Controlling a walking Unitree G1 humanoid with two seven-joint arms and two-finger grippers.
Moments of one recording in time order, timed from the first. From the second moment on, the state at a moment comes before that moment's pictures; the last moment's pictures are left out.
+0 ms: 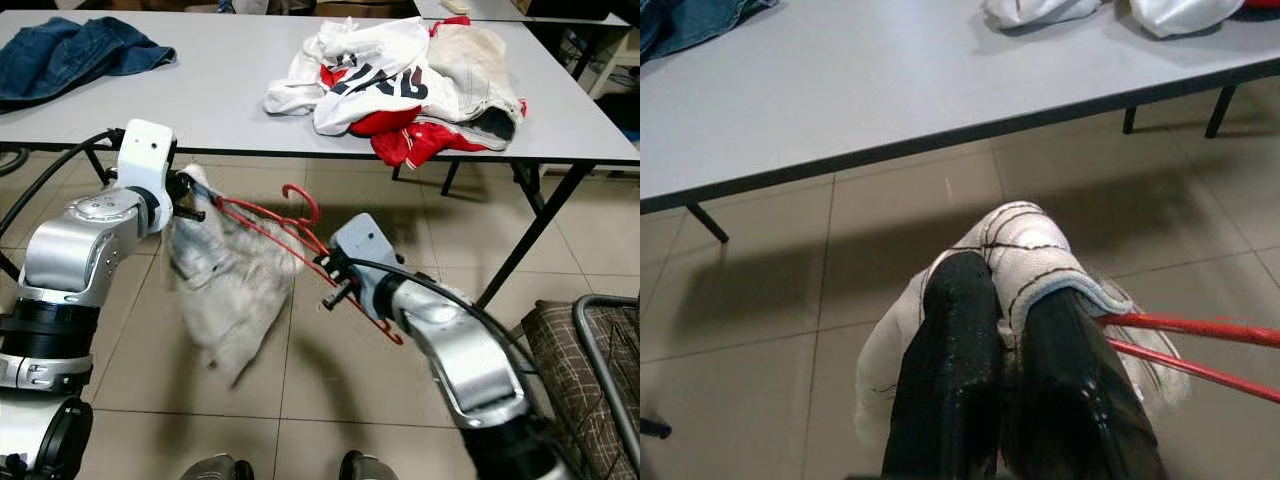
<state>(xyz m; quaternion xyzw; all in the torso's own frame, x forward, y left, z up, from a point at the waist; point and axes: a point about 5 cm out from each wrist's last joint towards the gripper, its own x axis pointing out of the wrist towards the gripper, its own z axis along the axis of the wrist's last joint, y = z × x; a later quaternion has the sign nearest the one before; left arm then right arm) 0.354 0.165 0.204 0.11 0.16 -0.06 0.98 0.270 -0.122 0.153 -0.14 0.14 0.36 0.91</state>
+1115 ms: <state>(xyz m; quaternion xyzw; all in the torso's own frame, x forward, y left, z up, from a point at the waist) 0.351 0.164 0.214 0.11 0.14 -0.09 0.98 0.267 -0.112 0.147 -0.11 0.18 0.39 0.90</state>
